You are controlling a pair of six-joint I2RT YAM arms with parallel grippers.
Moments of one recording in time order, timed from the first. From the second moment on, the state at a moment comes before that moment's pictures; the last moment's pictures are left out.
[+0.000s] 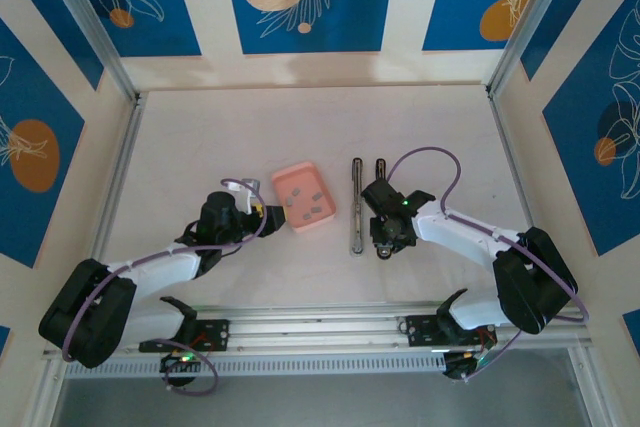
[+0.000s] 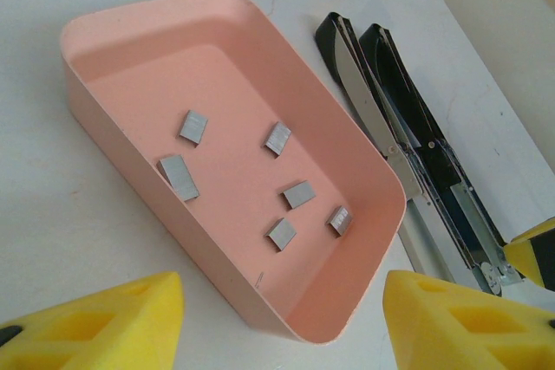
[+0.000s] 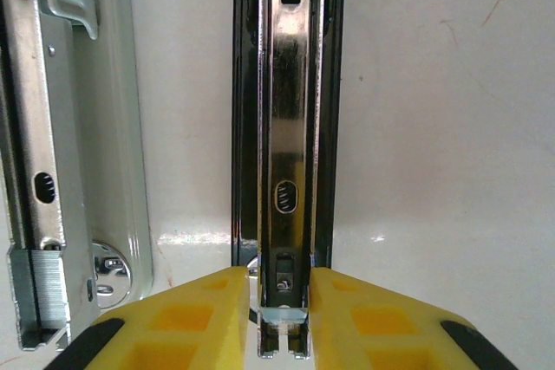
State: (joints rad) left arm -0.50 1.21 0.34 0.41 0.29 -0.52; right arm 0.65 1.36 0.78 -0.80 0.13 0.67
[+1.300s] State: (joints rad) left arm -0.50 1.21 0.34 0.41 0.29 -0.52; right arm 0.50 1.33 0.77 -0.78 0.03 0.66
